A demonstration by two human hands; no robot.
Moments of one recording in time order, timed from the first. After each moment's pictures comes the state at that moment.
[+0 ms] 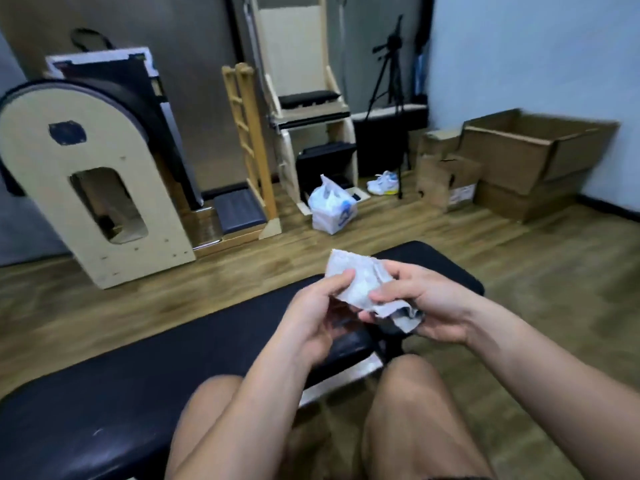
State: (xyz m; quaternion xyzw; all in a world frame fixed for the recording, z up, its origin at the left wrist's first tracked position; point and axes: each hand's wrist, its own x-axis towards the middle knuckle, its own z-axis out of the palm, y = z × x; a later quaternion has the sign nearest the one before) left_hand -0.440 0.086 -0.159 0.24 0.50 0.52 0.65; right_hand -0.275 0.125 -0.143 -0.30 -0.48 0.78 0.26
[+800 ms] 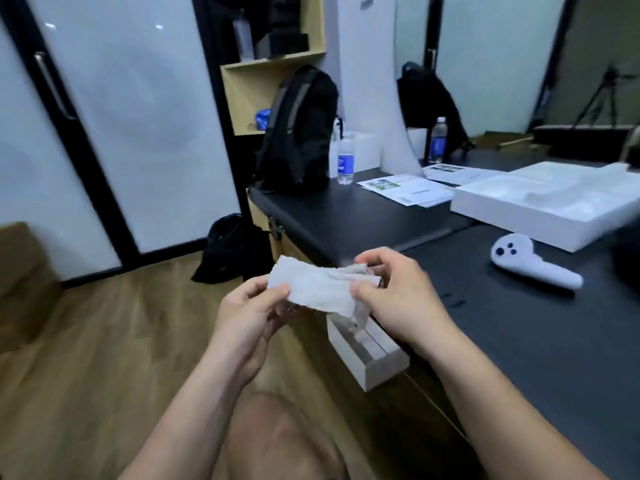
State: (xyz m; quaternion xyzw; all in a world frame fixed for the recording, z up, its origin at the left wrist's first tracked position) left_hand -0.053 -0.074 -0.104 0.59 0.11 0.14 0.78; right_hand -0.011 -0.264 -0.091 -0.83 -0.12 -0.08 0.54
